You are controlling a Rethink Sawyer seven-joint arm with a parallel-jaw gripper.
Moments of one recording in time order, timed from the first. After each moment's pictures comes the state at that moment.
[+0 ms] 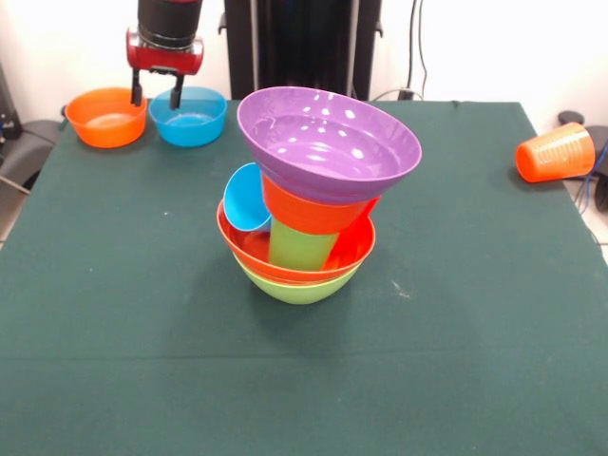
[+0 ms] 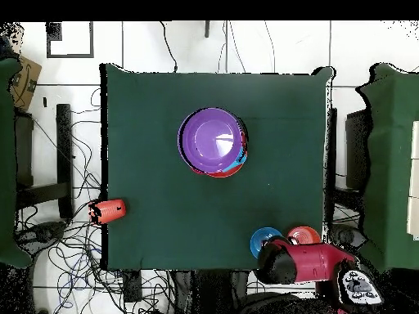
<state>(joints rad) -0.59 -0.54 -0.14 1.90 -0.81 0.16 1.69</state>
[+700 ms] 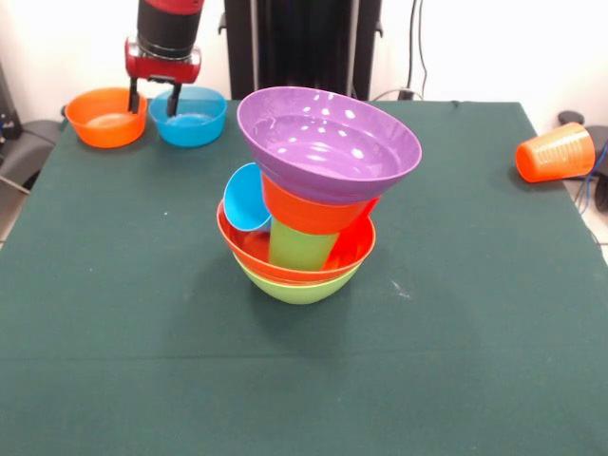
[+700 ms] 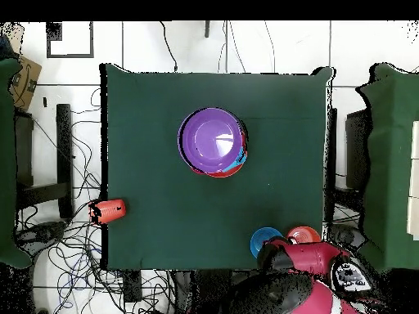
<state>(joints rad) -0.55 -0.46 -0.20 1.85 -0.81 0.12 1.69</state>
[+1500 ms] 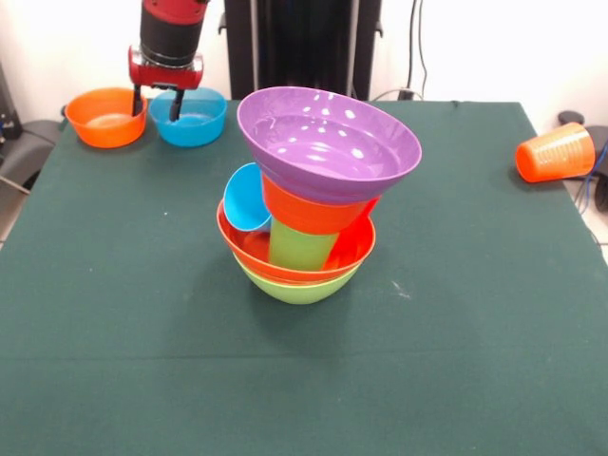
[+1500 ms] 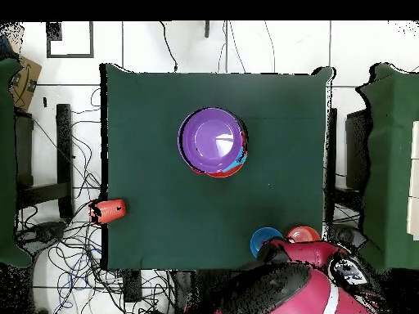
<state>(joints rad) -0.55 -0.42 -0.20 1.84 -0.80 0.12 1.69</state>
